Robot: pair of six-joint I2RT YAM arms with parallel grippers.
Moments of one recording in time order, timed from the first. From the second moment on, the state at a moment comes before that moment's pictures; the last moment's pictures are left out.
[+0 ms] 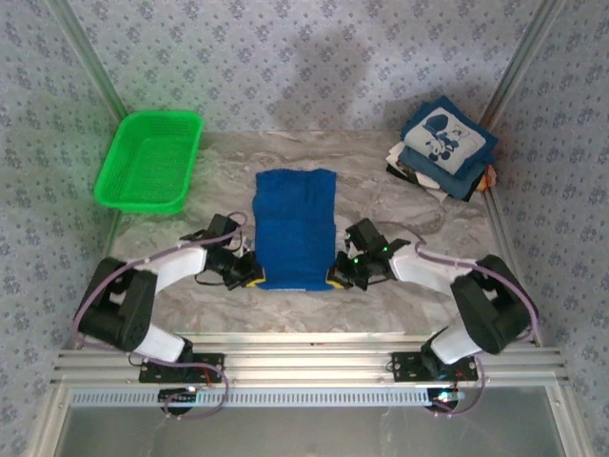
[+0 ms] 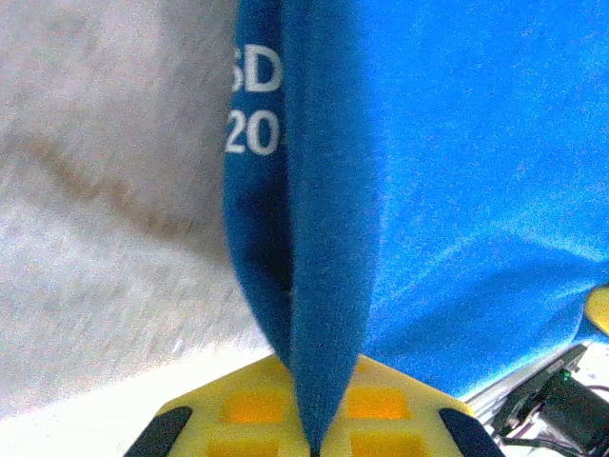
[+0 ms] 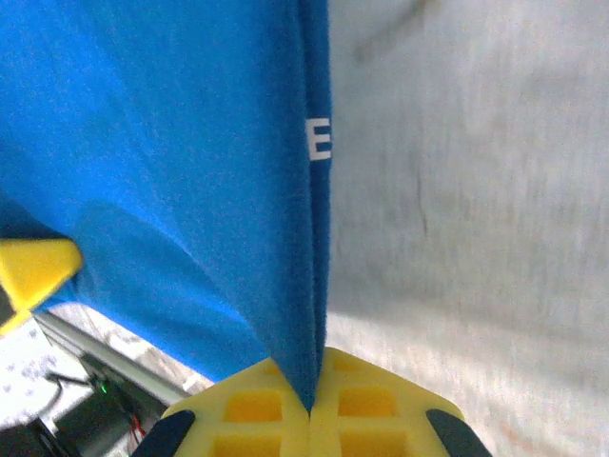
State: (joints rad) left arm -0.39 1.43 0.66 -0.47 0.55 -0.71; right arm 0.64 1.45 0.69 -0.31 -0.46 1.00
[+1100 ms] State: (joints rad) left arm -0.27 1.02 0.78 -0.87 0.57 -0.77; right arm 0.78 1.30 0.95 -0.58 -0.34 1.11
